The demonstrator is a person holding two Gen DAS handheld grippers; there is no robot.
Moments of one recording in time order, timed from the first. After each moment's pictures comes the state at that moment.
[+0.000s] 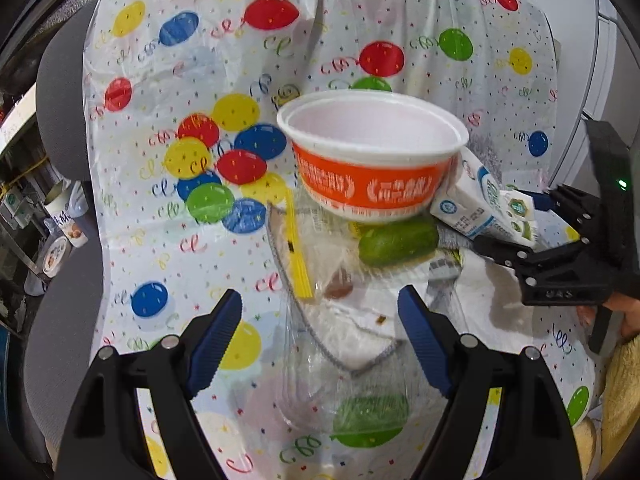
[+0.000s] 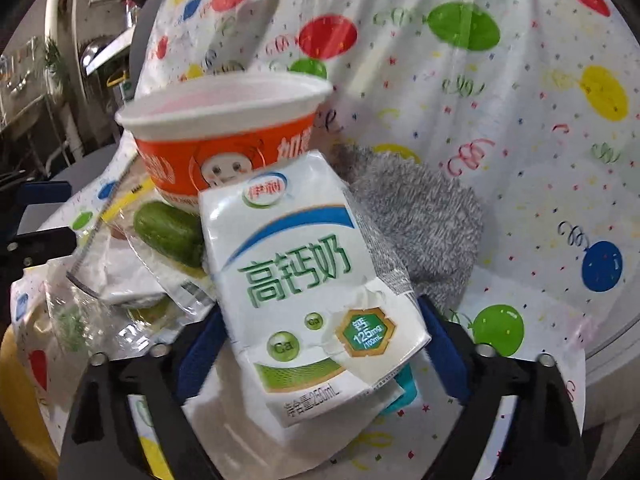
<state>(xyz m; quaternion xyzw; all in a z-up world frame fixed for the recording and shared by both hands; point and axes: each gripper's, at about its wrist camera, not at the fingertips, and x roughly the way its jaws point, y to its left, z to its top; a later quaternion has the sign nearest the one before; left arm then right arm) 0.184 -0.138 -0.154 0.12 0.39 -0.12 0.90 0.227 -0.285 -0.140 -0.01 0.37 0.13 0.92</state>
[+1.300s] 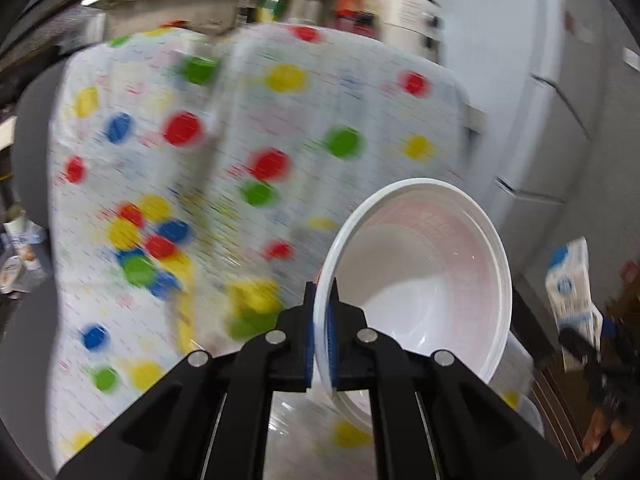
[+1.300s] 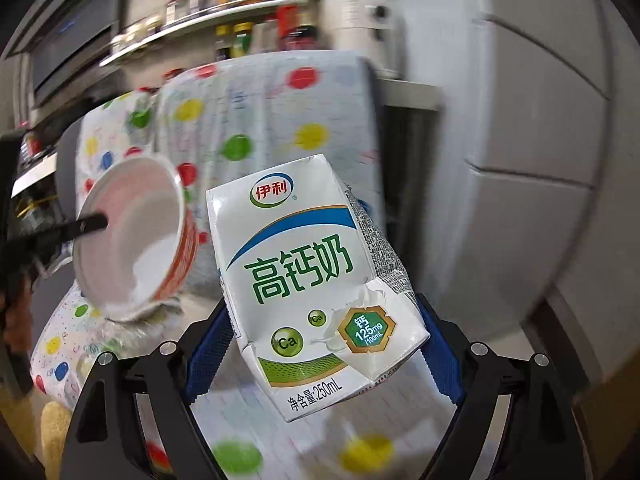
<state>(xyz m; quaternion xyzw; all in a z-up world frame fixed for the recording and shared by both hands) 0.119 -0.215 -0.089 0.05 0.33 -0.24 0.91 -0.023 -0.375 -0.048 0.13 0.30 -0.16 0.93</state>
